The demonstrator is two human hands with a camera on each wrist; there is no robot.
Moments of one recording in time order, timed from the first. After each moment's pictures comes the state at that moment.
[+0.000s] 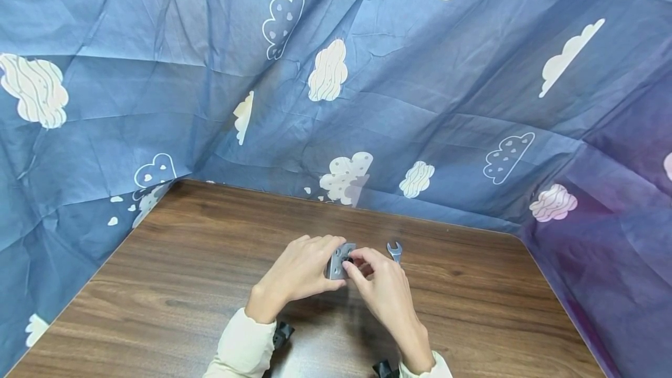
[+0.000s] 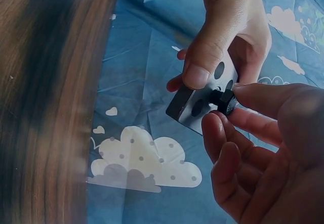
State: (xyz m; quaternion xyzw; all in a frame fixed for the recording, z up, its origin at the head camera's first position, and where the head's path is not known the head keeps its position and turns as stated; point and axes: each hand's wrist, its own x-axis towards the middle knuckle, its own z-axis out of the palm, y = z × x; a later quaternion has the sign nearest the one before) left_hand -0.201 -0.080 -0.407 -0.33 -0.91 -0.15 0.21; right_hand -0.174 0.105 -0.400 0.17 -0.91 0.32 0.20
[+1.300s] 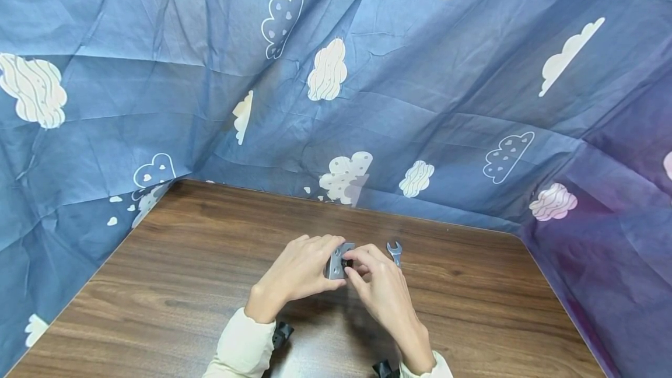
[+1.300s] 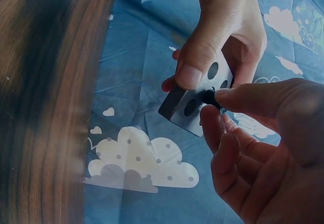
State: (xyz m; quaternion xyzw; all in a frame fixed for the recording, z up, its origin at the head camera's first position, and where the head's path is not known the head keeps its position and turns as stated) left_hand -0.202 -0.080 -0.409 -0.33 -0.91 -0.15 0.22; right_hand -0.172 0.106 -0.400 0.21 -0.90 0.32 0.21
